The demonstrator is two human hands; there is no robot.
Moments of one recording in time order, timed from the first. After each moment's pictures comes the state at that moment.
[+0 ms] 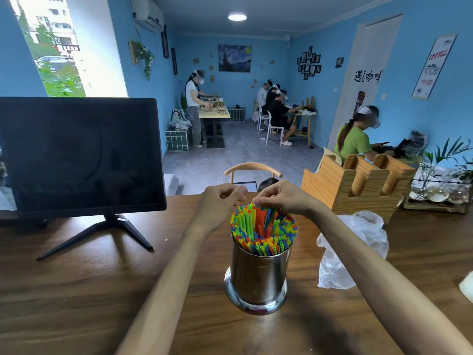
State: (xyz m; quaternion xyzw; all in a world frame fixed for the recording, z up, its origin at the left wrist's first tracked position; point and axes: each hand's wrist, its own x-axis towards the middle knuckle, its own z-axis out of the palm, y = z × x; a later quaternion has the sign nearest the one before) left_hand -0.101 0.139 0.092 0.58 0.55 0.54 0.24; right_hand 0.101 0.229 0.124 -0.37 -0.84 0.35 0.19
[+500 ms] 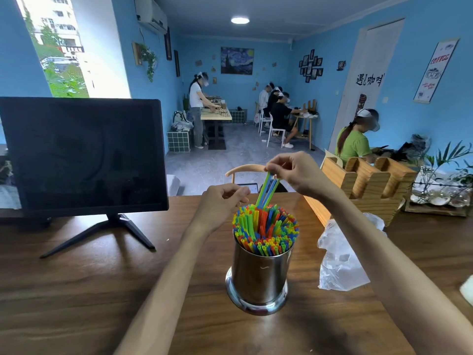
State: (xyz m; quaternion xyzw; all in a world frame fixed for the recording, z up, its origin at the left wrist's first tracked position) left_hand -0.100 0.132 0.099 0.59 0.55 0.53 0.25; right_hand 0.106 0.221 0.174 -0.35 -0.84 0.23 0.35
